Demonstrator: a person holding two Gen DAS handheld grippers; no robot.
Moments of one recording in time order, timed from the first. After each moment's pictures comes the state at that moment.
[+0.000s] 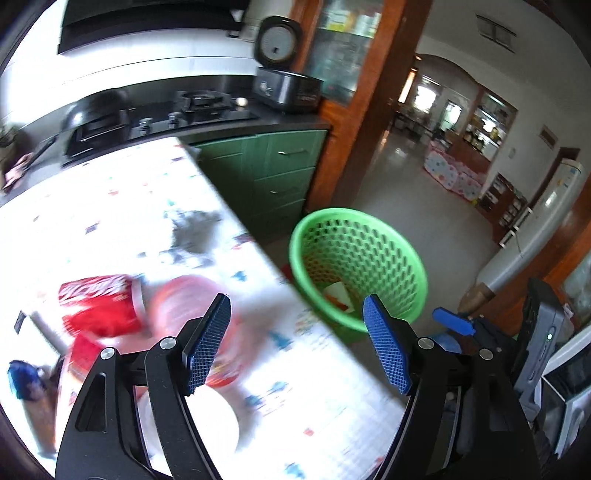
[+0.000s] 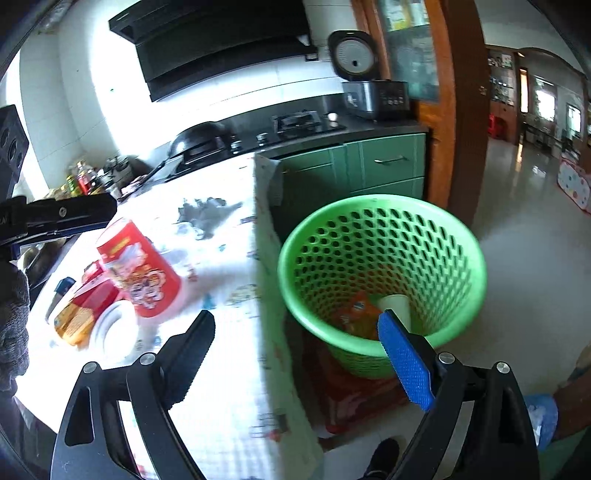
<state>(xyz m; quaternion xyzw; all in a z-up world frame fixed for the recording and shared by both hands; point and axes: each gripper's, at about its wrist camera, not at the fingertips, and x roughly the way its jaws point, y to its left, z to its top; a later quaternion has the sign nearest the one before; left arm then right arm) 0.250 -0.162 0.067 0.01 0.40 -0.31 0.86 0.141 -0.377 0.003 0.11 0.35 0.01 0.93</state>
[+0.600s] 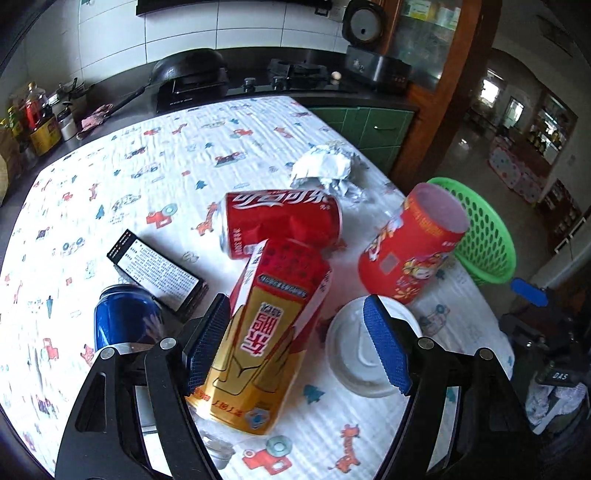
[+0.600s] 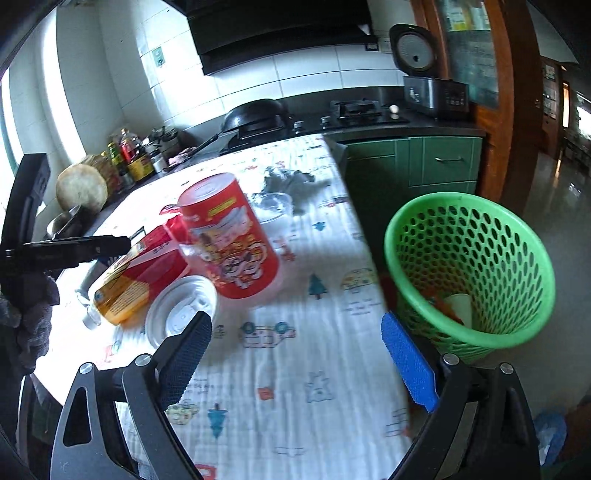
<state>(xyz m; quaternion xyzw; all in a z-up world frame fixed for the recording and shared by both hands) 0.263 -0.013 0.016 0.03 0.45 -0.19 0.87 0.151 -0.283 -0.001 0.09 0.37 0.09 0.92</state>
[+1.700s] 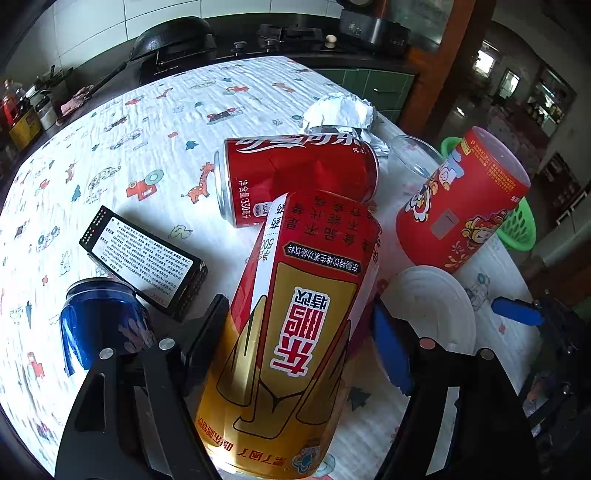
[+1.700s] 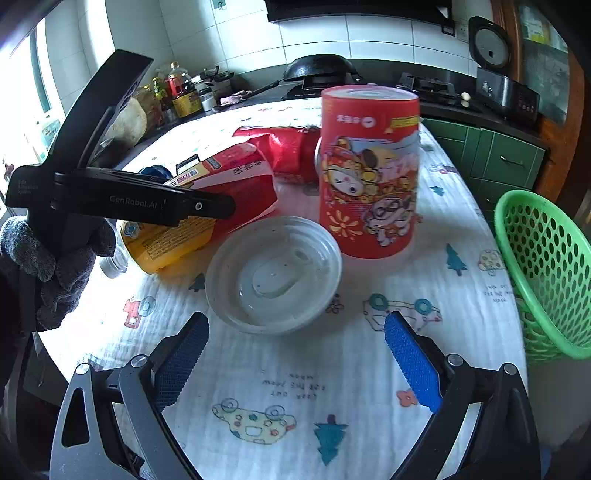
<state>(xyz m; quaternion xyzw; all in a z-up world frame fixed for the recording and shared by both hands) 0.283 -0.012 -0.025 0.05 0.49 -0.20 0.84 0.178 -0.177 -0.040 0.01 0.42 0.17 0.89</state>
